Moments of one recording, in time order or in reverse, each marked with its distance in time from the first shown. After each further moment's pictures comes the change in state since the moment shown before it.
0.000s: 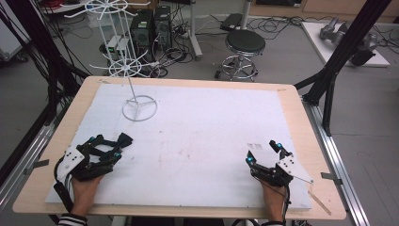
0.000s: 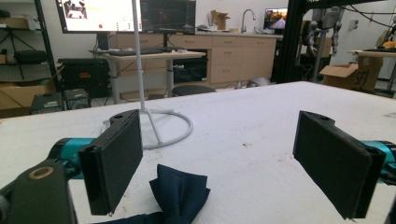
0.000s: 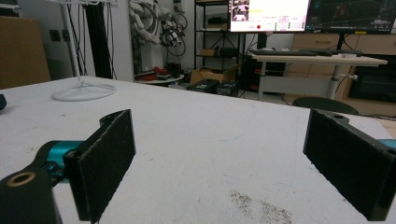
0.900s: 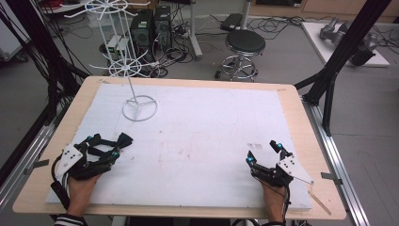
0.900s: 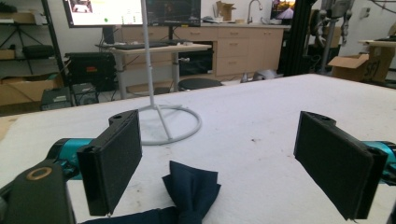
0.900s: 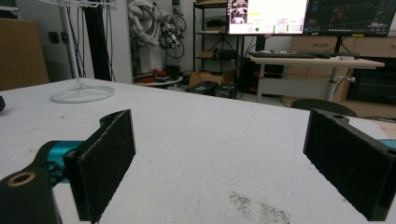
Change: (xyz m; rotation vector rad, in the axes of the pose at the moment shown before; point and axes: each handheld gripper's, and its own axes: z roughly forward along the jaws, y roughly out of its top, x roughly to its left) left arm 0.005 0.008 -0.003 0.042 0.025 0.016; right arm 0.000 0.000 -0.001 -0.016 -0.007 -0.008
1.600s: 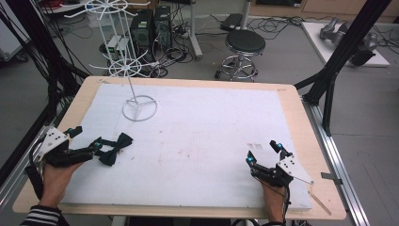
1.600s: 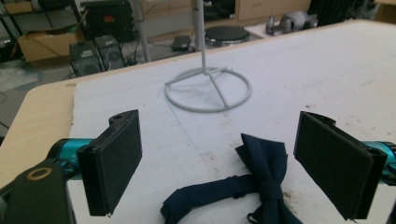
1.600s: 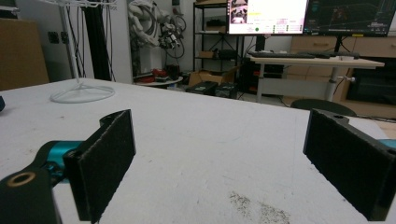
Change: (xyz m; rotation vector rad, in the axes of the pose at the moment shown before) left arm 0.051 0.040 -0.003 0.273 0.074 0.041; right arm 0.000 0.000 0.000 0.003 0.002 0.001
